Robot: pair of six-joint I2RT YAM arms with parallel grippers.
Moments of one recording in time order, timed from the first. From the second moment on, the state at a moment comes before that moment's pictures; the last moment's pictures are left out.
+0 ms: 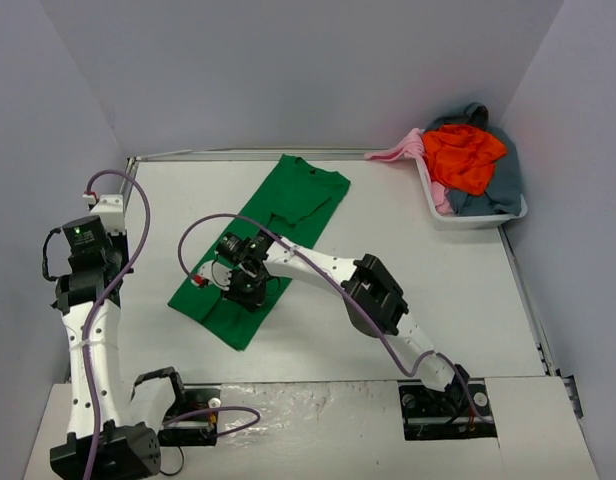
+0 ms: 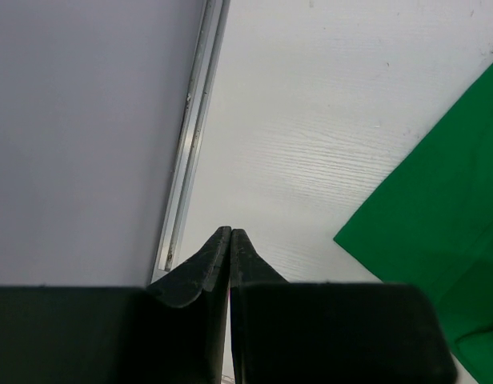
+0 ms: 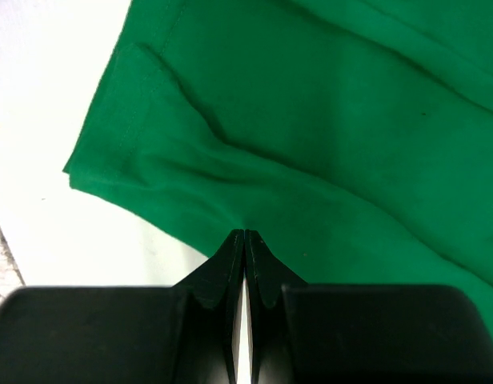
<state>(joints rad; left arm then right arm) 0.29 0.91 1.03 -0.74 -0.09 0.24 1.04 2.36 2.05 -0.96 -0.33 -0.43</state>
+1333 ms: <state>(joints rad) 0.30 0.94 1.02 -0.74 0.05 0.24 0.84 2.18 1.65 -0.87 -0.38 -0.47</state>
